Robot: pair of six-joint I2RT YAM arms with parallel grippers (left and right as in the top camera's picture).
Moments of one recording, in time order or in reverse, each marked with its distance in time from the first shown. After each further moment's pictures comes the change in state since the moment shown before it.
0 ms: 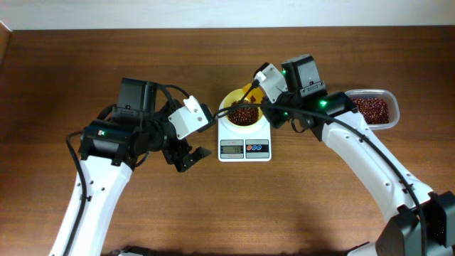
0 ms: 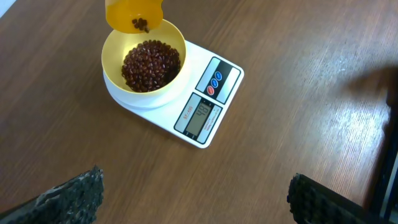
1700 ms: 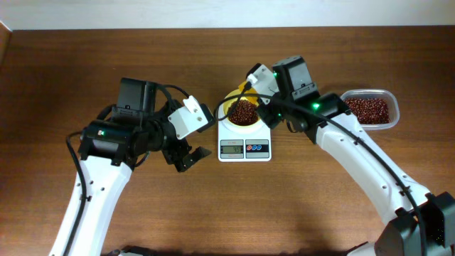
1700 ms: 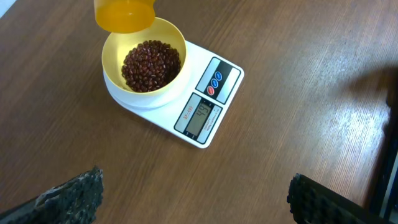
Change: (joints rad) left arm 0.000 0.000 0.000 0.000 0.001 0.000; right arm 0.045 0.000 0.014 0.018 0.063 -0.021
